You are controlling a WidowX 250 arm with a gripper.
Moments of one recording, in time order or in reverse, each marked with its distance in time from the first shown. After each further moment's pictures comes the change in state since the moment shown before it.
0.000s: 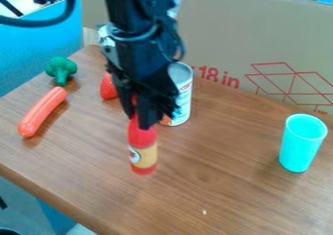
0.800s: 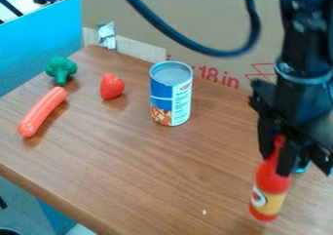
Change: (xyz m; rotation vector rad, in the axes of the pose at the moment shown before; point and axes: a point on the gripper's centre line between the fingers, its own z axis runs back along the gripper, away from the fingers) arm 0.053 -0.145 -0.006 -0.121 -0.007 -0.351
